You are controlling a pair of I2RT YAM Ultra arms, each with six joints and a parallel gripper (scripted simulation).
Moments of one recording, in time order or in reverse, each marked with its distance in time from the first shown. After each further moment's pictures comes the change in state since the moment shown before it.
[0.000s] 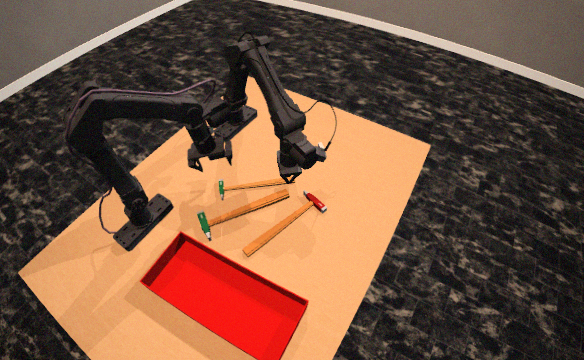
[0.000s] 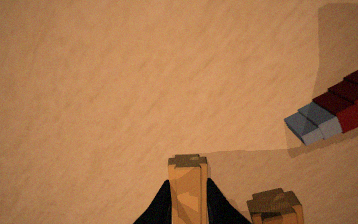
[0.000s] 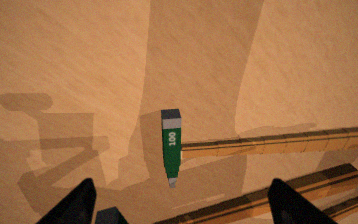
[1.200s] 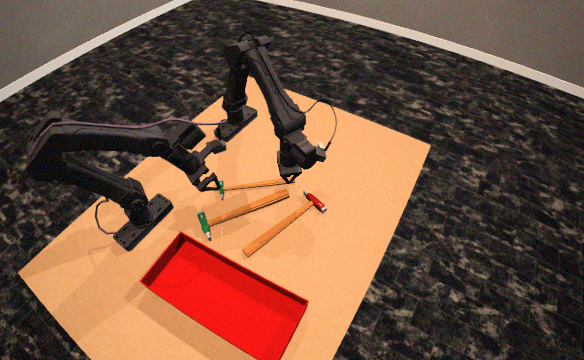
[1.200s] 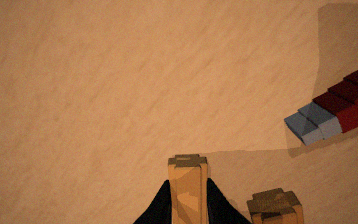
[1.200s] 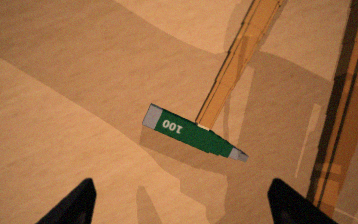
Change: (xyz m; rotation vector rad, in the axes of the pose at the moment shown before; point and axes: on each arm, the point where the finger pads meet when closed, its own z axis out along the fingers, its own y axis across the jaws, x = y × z) left arm 0.000 0.000 0.000 0.000 0.000 0.000; right arm 0.032 0.024 0.019 0.224 -0.261 1.101
